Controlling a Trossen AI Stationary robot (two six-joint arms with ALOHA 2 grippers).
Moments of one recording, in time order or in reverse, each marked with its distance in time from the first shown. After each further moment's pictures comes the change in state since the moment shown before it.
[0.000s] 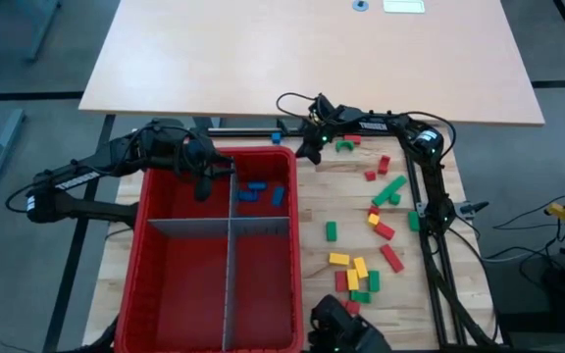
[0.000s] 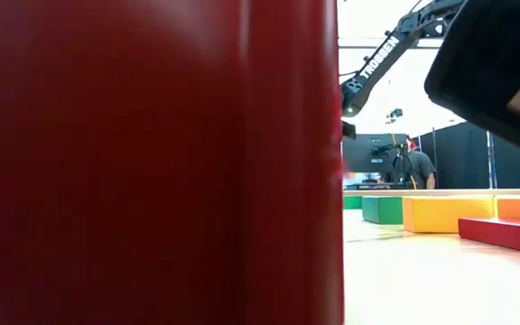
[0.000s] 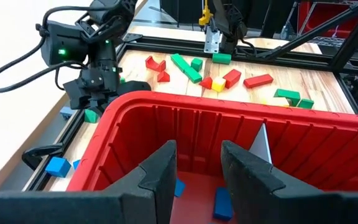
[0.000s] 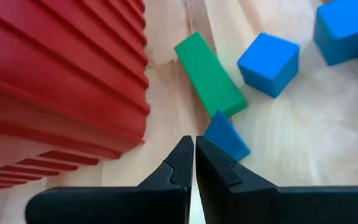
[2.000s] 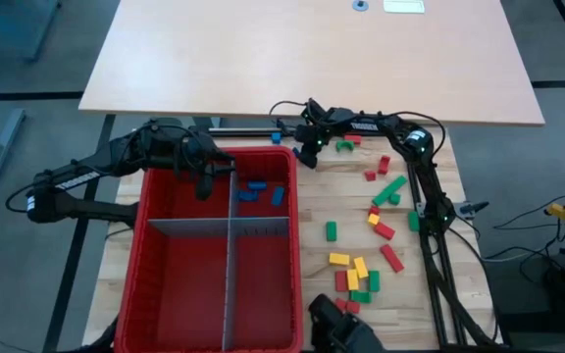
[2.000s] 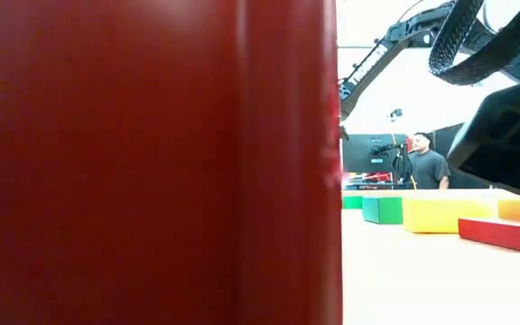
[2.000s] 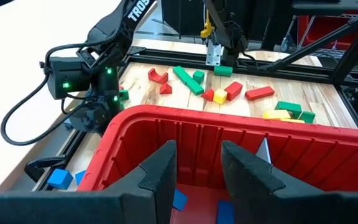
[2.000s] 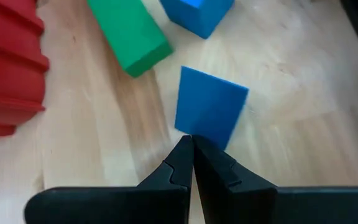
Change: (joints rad) left arm 0.000 0.002 0.000 0.049 -0.005 -0.008; right arm 0.025 0.098 0.113 -0.165 0.330 -0.074
